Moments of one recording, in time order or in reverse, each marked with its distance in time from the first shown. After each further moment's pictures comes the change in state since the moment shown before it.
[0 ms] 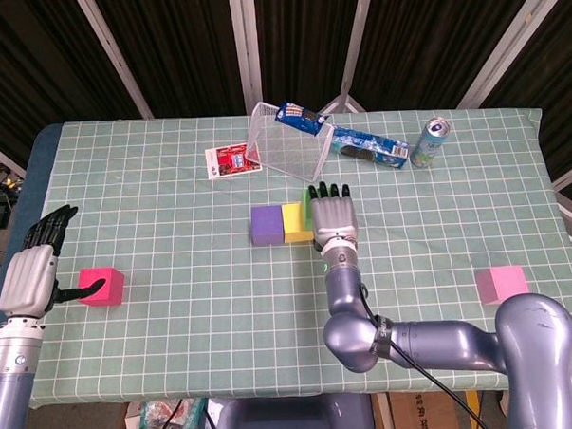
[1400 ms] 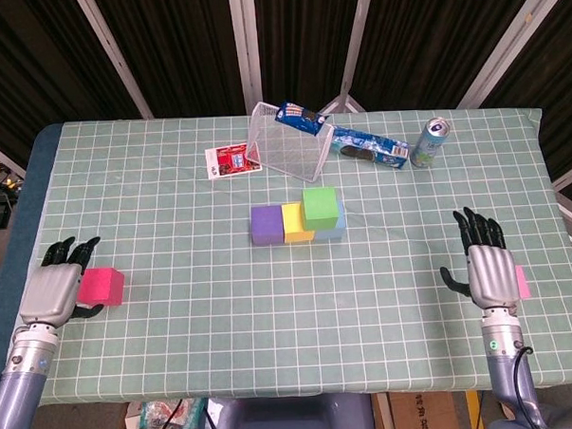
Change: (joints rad) left arm -0.059 -0.059 0.117 0.138 -0.076 -0.123 0.303; right arm -0.773 0.308 -0.483 -0.084 -1.089 0.169 0.914
